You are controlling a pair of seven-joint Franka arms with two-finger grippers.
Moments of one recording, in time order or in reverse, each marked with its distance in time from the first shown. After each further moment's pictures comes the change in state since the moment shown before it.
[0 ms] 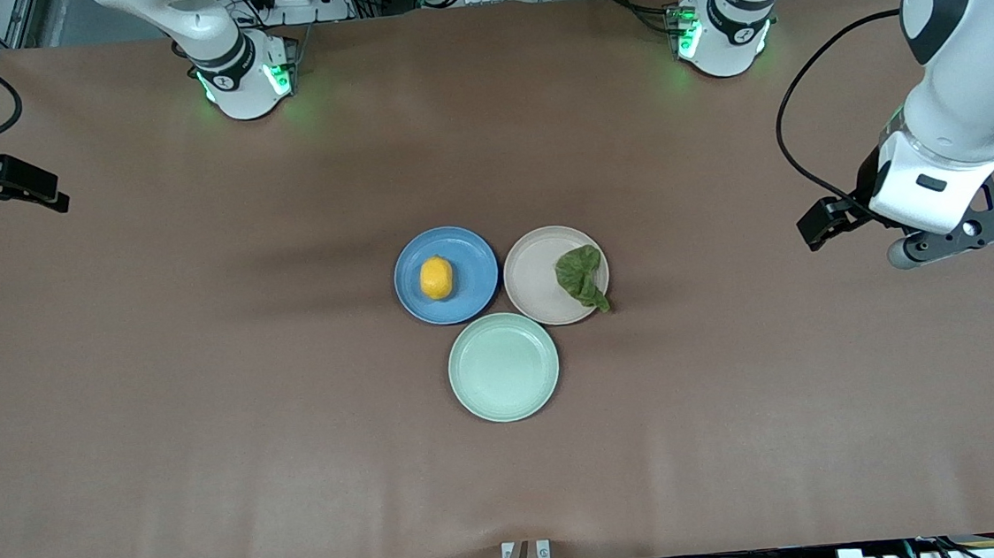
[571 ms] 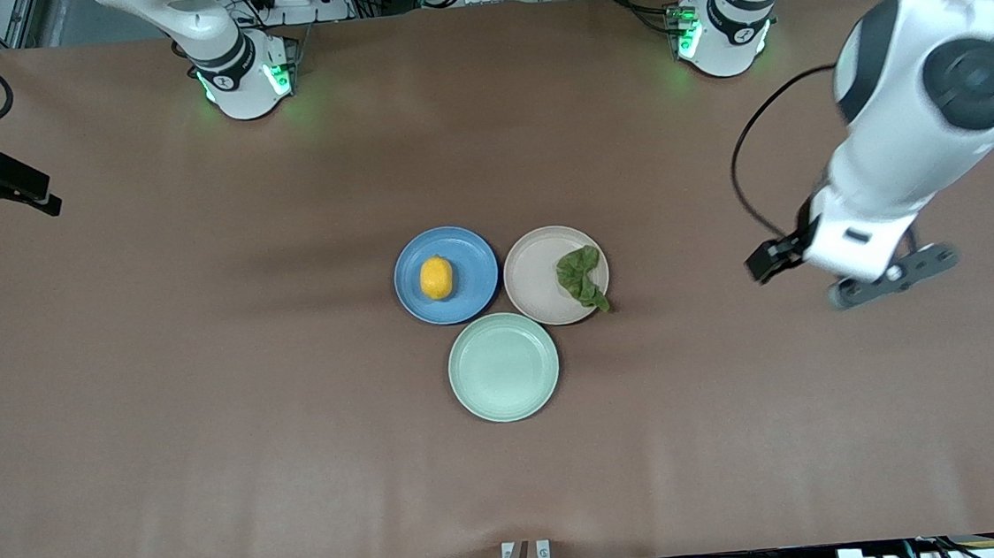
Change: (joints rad) left arm -0.056 0.062 0.006 0.006 0.000 0.057 -0.128; right arm -0.016 -0.026 0.011 -0.024 0.007 0.075 0.000
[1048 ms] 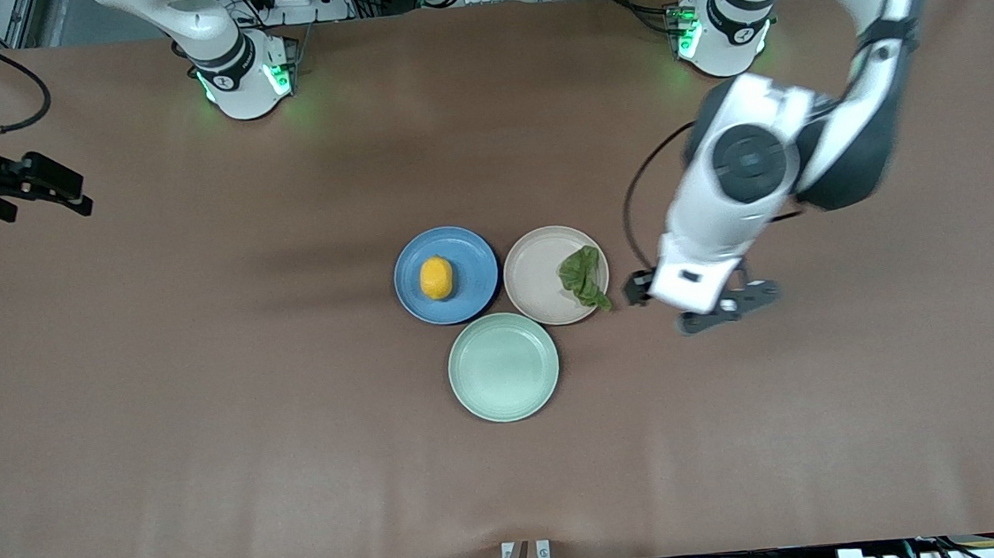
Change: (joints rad) left arm -0.150 0.166 -0.001 0.000 0.000 0.153 -0.130; right arm -0.003 -0.045 0.041 -0.083 0.000 0.059 0.005
